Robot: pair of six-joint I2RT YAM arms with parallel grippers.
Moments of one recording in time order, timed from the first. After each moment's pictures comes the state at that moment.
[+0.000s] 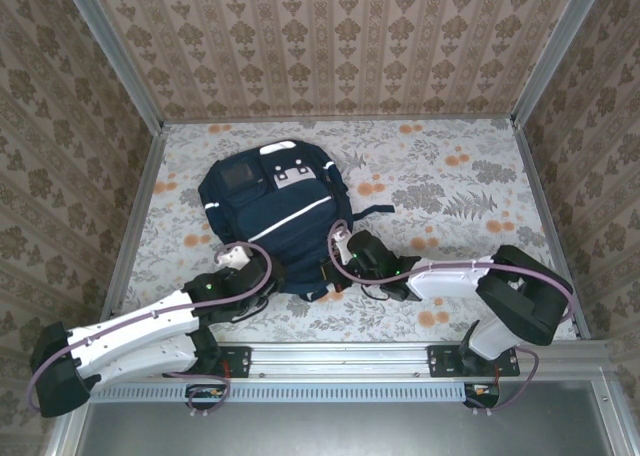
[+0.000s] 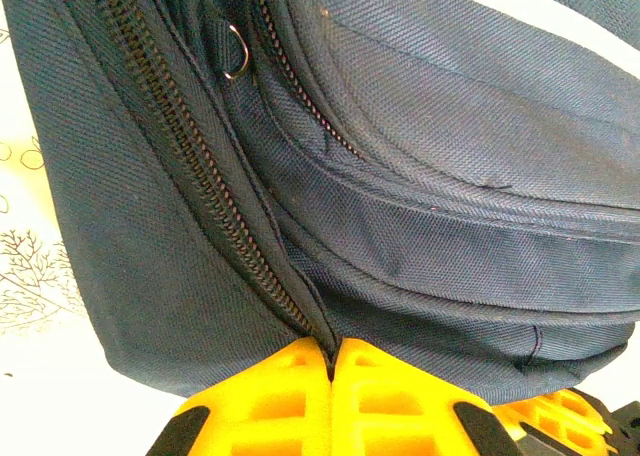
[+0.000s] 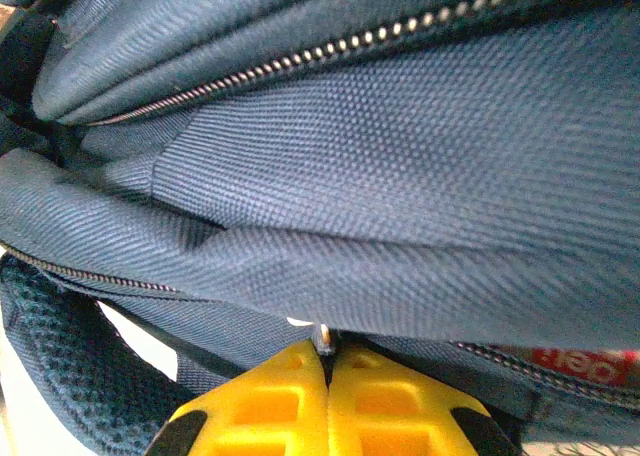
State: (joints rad) left arm -1.08 0.84 0.53 -0.61 -0.42 -1.62; right arm 0.88 1.50 0.60 0.26 -0.11 0.42
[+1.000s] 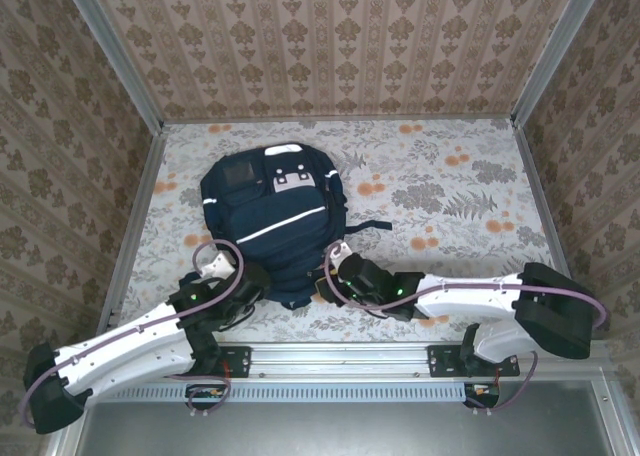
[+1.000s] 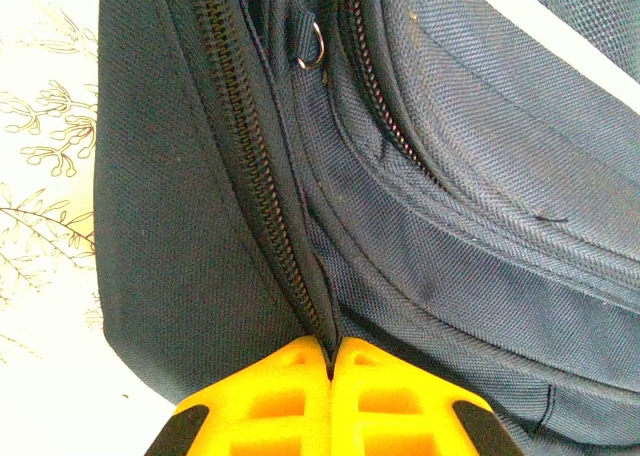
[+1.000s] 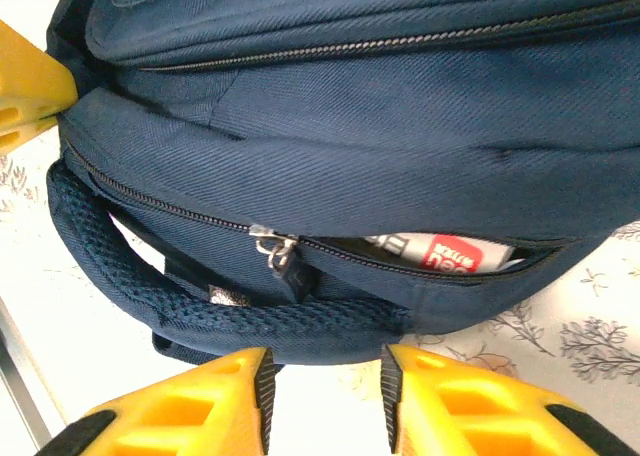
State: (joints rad) left arm -1.05 0.68 0.45 -0.71 -0.46 -1.66; right arm 1.11 1.39 0.63 0.08 0.19 0.49
